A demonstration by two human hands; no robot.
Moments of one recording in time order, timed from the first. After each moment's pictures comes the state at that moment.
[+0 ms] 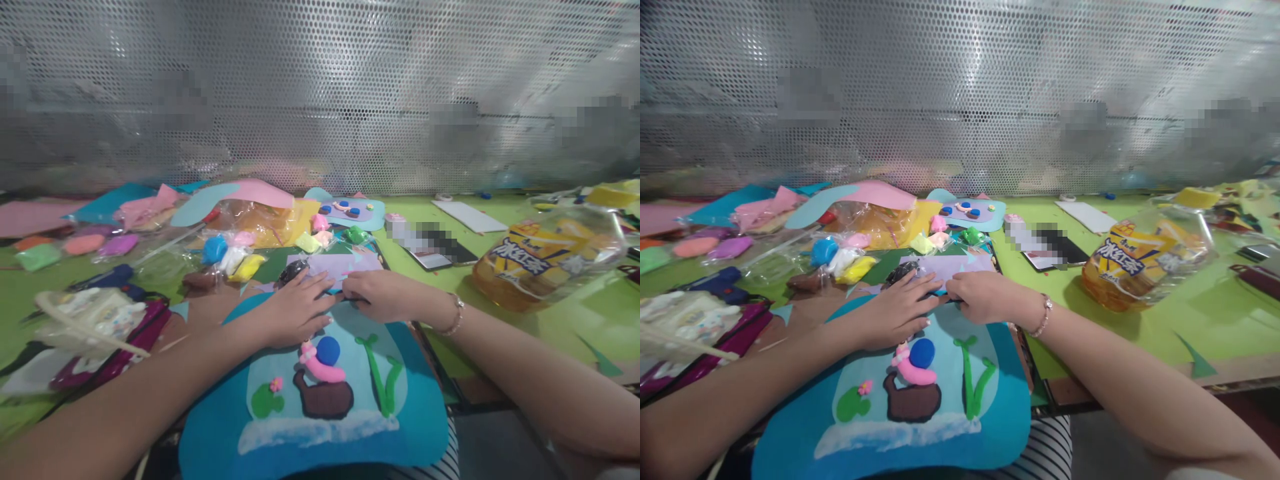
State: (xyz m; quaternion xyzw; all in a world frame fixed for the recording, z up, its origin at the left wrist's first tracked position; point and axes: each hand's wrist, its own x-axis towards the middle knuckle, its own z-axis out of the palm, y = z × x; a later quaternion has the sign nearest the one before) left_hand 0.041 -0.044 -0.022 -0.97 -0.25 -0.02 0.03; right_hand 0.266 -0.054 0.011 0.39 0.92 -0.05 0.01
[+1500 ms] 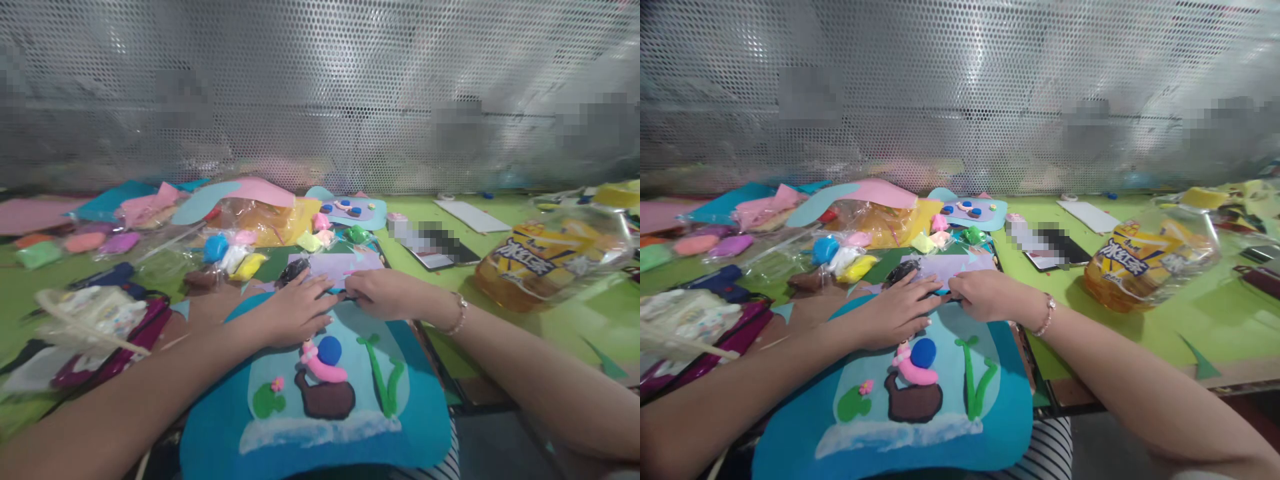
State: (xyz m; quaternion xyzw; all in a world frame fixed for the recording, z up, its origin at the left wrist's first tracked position) left_hand 0.040 -0.044 -0.024 -0.97 -0.25 -0.02 0.01; right_hand 0.268 -0.051 0.008 0.39 0.92 -0.04 0.01
